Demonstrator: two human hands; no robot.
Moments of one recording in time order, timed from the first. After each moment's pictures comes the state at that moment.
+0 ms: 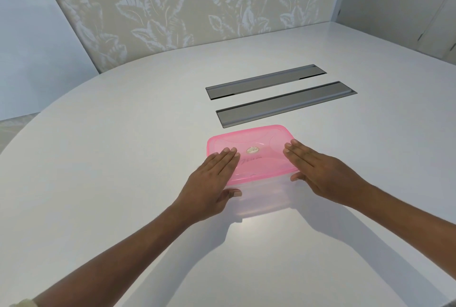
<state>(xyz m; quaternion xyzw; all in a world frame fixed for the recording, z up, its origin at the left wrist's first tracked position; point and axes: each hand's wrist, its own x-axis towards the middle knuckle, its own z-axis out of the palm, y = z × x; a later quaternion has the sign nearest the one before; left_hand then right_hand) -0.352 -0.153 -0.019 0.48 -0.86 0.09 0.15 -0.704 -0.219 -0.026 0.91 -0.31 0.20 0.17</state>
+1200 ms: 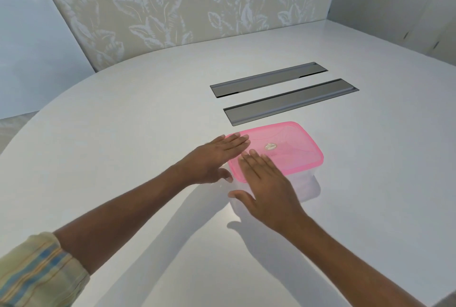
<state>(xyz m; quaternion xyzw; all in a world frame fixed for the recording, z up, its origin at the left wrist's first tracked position) -0.290 -0.225 0.011 0.38 -0.92 -0.02 0.04 -0.508 -0.136 -0.022 0.84 -0.47 0.26 0.12</state>
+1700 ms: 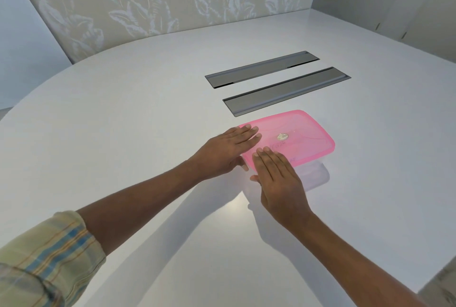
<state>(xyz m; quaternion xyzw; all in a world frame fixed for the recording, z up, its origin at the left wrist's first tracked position) -0.278 -0.231 -0.008 0.30 -0.94 0.03 0.15 -0.483 -0.129 -0.060 0.78 -0.50 0.30 0.25</state>
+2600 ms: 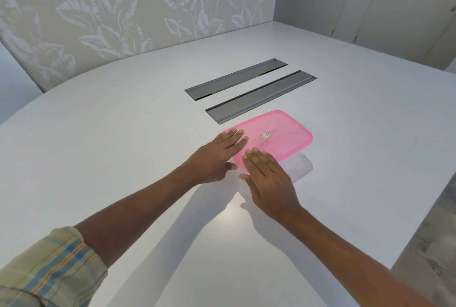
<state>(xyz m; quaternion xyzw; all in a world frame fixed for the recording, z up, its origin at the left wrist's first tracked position) -0.277 -0.235 -0.006 0.29 -0.95 0.00 0.08 -0.470 -0.115 -0.053 0.75 -0.52 0.34 0.22</state>
